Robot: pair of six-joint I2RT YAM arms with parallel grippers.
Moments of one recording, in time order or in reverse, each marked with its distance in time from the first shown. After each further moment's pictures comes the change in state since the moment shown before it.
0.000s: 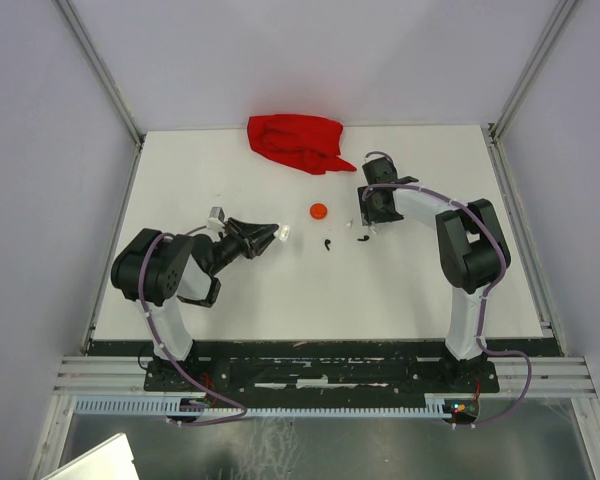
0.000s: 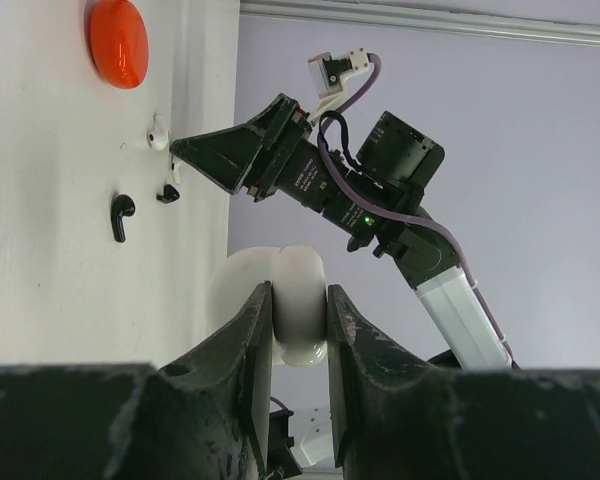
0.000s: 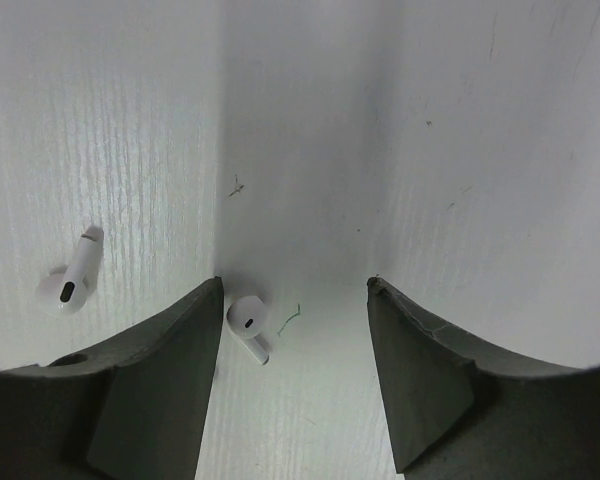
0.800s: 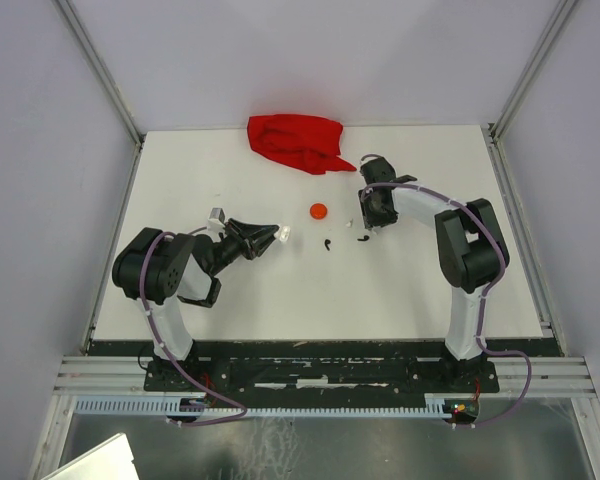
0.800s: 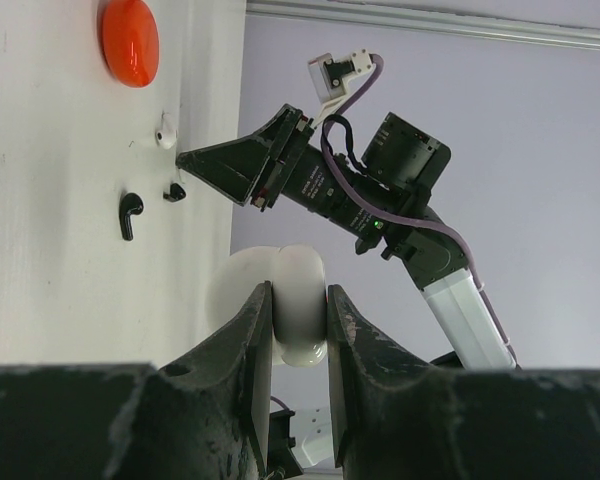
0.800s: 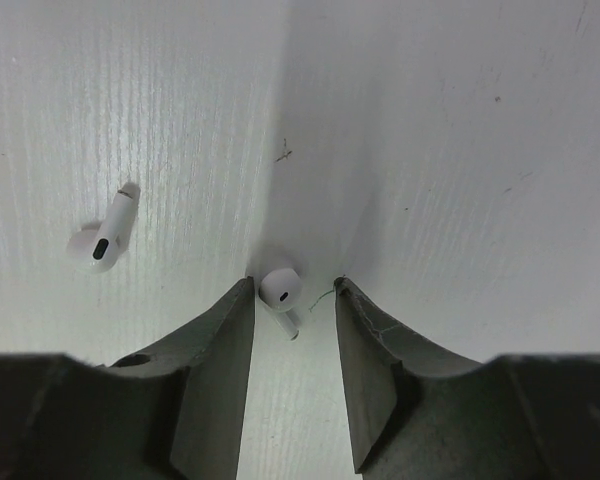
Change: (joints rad) left arm 0.000 0.013 0.000 0.000 0.000 0.000; right arm 0.002 0.003 0.016 -0.058 -0.087 -0.023
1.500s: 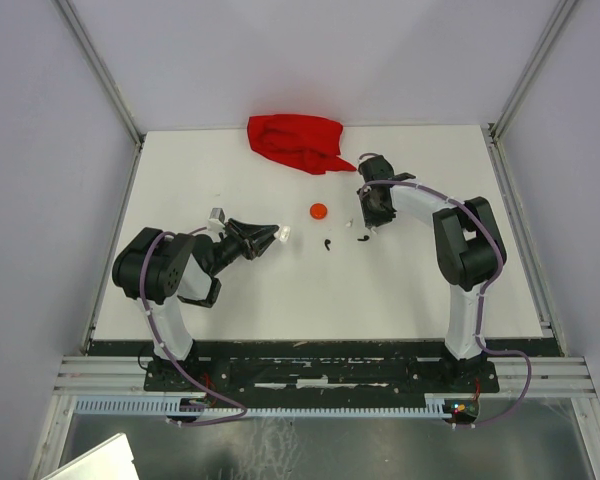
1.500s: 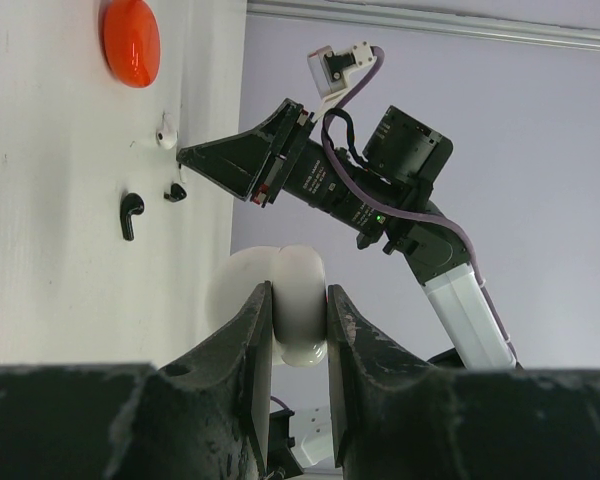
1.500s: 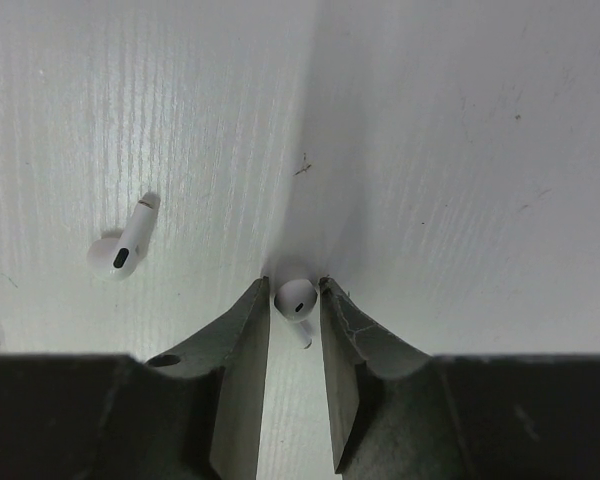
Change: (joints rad) left arm 0.001 0.002 0.000 0.000 0.000 0.000; right arm 0.000 0.028 0.040 -0.022 -0.026 -0.004
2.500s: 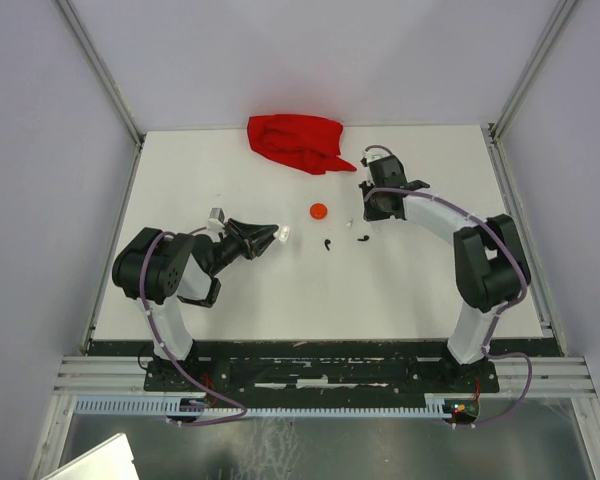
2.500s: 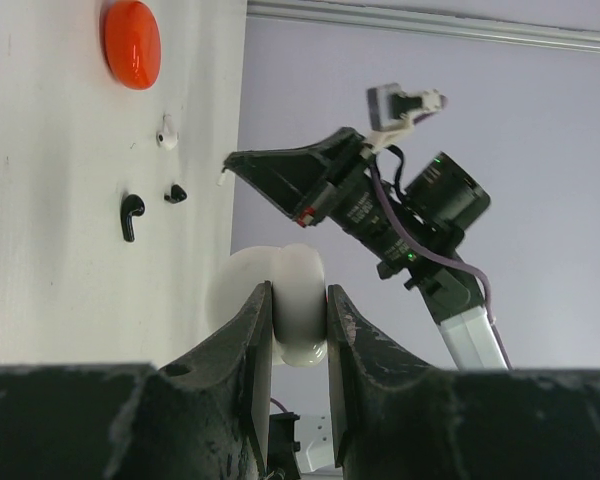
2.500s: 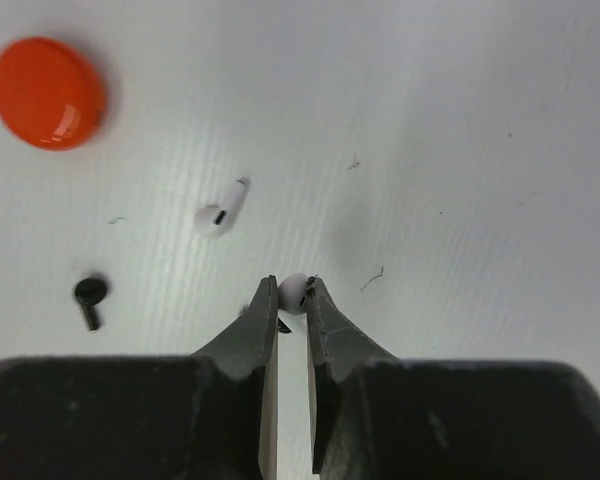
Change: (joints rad) left arm 0.003 0.000 0.000 0.000 0.000 0.000; right arm 0.008 -0.161 -0.135 0.142 -0.078 0.014
